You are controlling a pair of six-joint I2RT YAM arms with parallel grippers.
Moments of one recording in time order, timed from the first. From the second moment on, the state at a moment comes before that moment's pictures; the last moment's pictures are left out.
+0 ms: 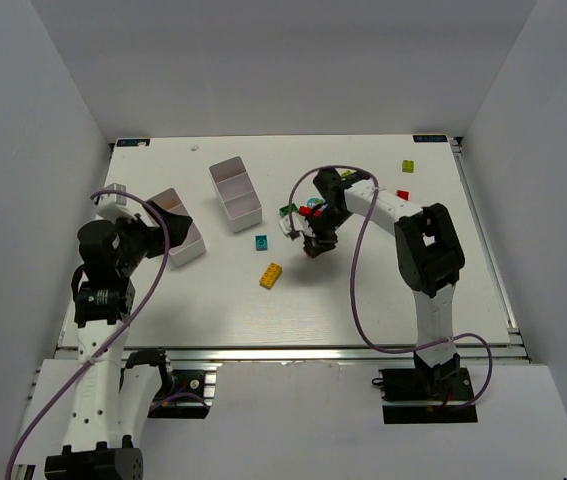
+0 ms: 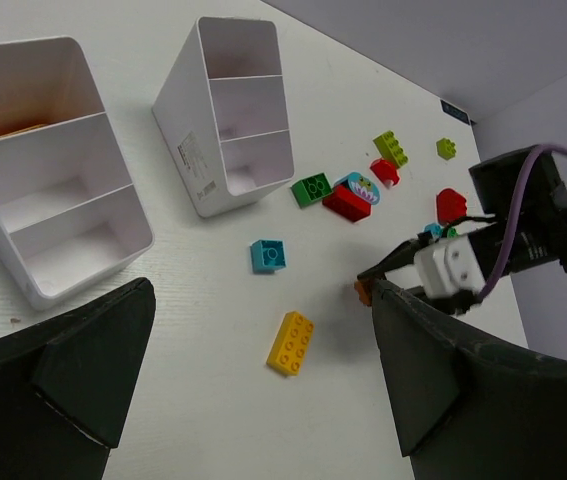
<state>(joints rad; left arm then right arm) 0.10 0.71 0.78 -0.34 0.36 -0.51 0.54 2.07 1.58 -0.97 -0.62 -1.52</state>
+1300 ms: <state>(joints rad) 0.10 0.69 0.76 -0.29 0.37 -0.51 0.68 2.45 2.02 0.63 -0.41 0.13</state>
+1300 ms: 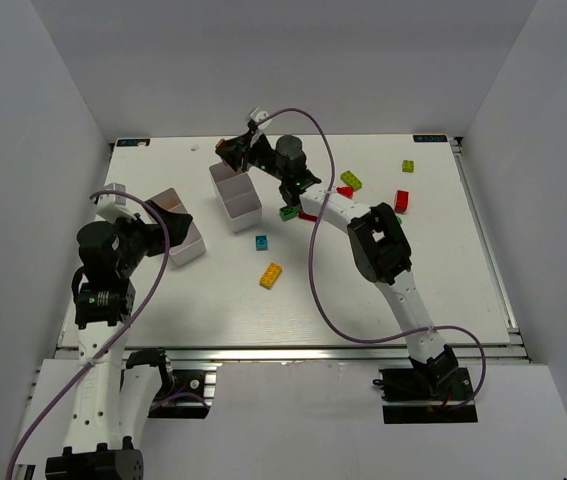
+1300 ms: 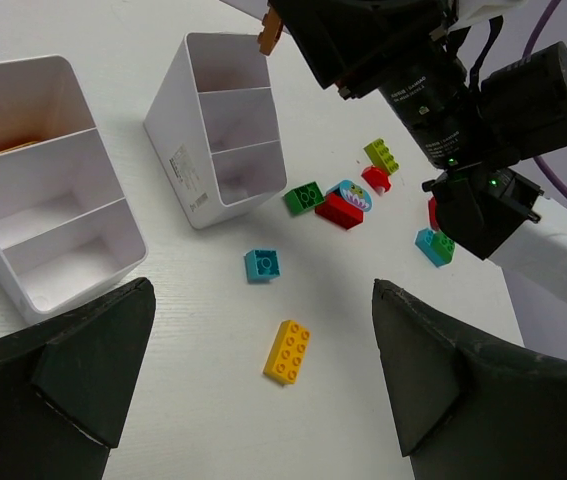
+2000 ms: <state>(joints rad) 0.10 0.72 0.76 -0.30 0.38 -0.51 0.68 2.54 2.04 0.65 -0.35 0.09</state>
